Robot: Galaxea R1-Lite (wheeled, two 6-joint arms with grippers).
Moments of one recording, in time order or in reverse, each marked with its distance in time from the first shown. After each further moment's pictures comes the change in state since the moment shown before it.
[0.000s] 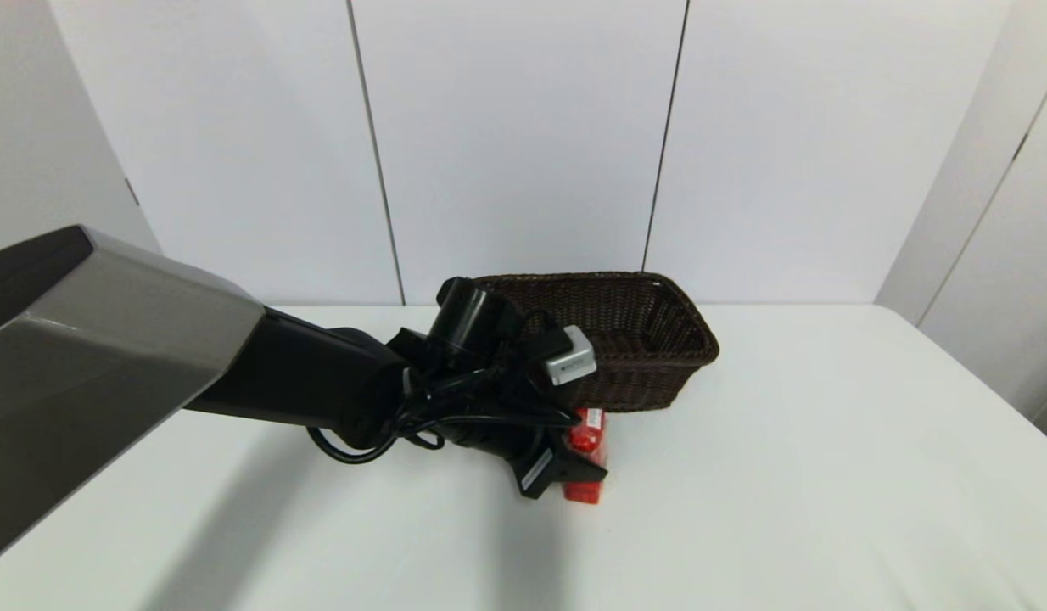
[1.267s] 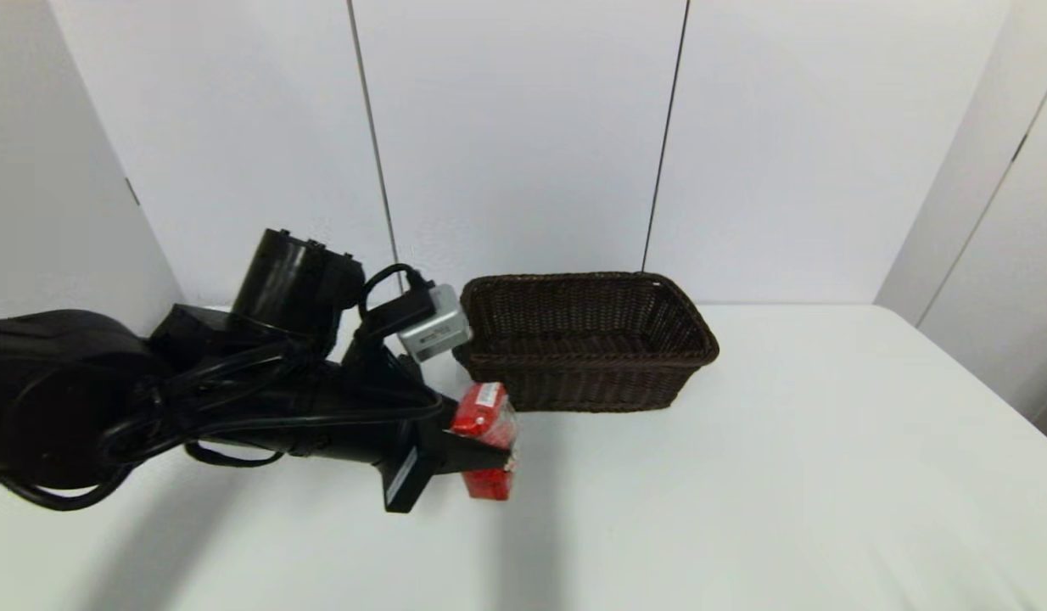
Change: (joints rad) left arm 0.103 -0.413 0.271 0.080 -0.003 0.002; right arm 0.000 0.000 0.000 0.000 0.000 -0.001
